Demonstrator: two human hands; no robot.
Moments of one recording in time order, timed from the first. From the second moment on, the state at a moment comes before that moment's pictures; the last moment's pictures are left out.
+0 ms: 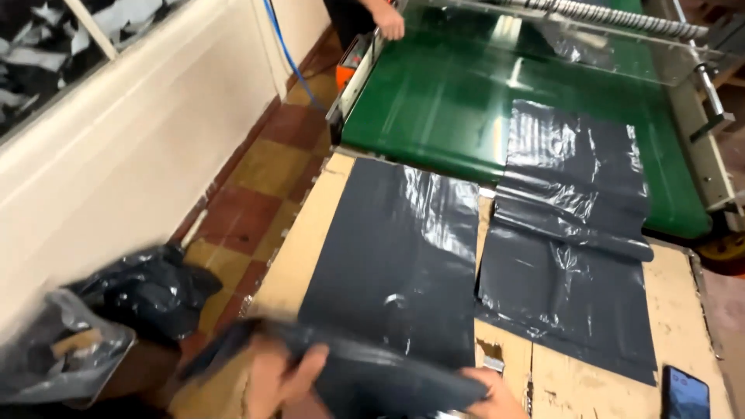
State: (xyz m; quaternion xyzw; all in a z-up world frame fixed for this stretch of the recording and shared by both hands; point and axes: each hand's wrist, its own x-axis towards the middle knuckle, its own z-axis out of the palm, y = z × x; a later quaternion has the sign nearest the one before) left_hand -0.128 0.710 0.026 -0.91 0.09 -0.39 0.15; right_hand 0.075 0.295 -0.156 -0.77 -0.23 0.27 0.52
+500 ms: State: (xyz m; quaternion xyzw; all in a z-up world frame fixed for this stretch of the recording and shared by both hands) left_hand 0.041 0.746 -0.199 -0.96 -0.22 0.06 -0.18; right_hand 0.246 0.334 -0.286 -0.78 0.15 0.21 0.57
